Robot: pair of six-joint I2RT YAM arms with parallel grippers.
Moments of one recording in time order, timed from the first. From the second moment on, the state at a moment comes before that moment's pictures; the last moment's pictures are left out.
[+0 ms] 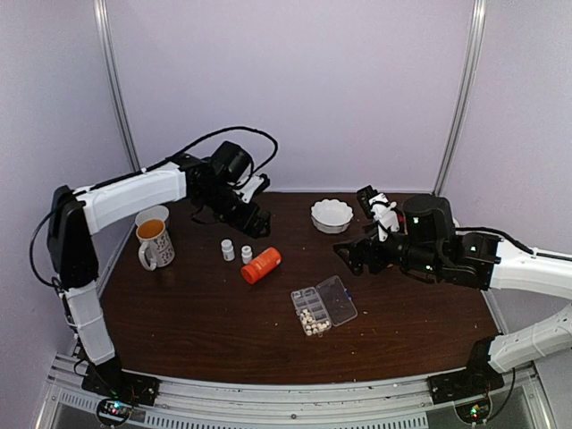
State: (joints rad) left arm -0.69 1.91 1.73 -0.83 0.05 -0.09; right arm 0.91 1.12 0.85 -0.14 0.20 0.15
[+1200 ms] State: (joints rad) left arm -0.75 1.77 0.53 0.79 -0.02 0.04; right arm 0.91 1.10 0.84 -0.10 0.17 0.16
